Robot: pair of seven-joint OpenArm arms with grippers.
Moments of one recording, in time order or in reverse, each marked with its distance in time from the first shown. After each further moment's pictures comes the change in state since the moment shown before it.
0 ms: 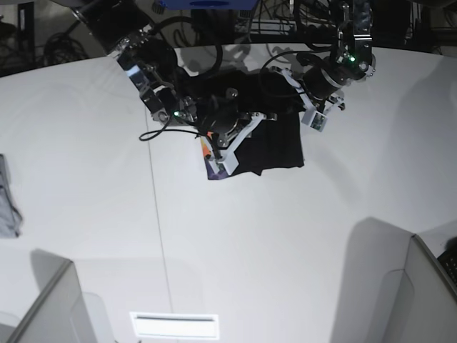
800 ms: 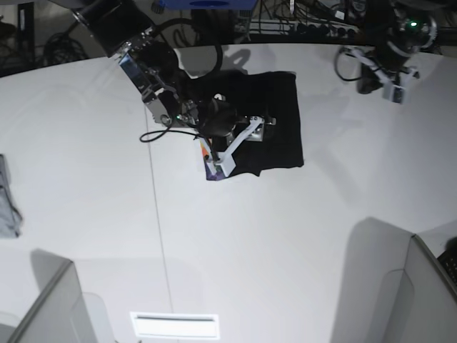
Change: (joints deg) left arm 11.1 -0.7 -31.6 10.1 -6.5 -6.6 7.4; right arm 0.7 -0.2 0.0 -3.3 0.0 0.0 1.9
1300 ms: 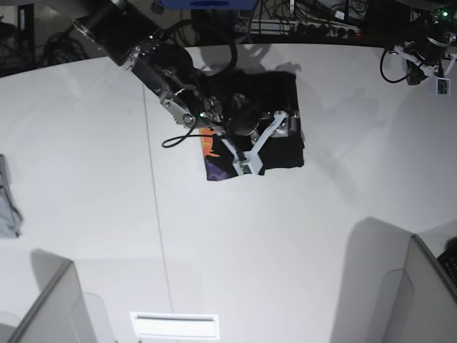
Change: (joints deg) left arm 0.1 -1.9 -12.9 0.0 0.0 0.0 3.3; right arm 4.7 -1.2 -10.0 2.2 0.0 -5.2 -0.2
